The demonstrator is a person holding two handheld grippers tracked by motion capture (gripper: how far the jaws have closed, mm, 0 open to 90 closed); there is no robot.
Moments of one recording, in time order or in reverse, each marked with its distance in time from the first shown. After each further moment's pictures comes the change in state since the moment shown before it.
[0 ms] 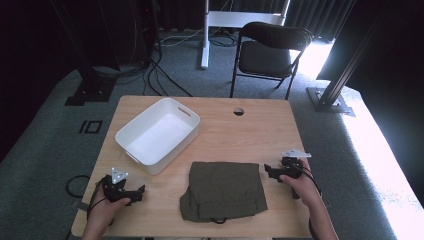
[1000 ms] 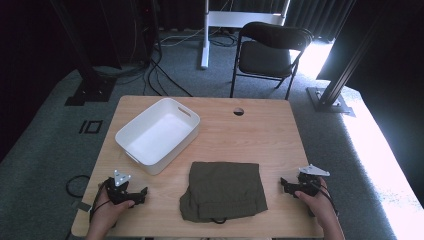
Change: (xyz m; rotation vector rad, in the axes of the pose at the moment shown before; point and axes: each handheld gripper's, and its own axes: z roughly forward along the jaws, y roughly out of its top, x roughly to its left) left arm -0.009 -0.006 0.004 0.001 -0.011 -0.001; right arm -0.024 -0.057 -0.039 0.019 -0.101 0.044
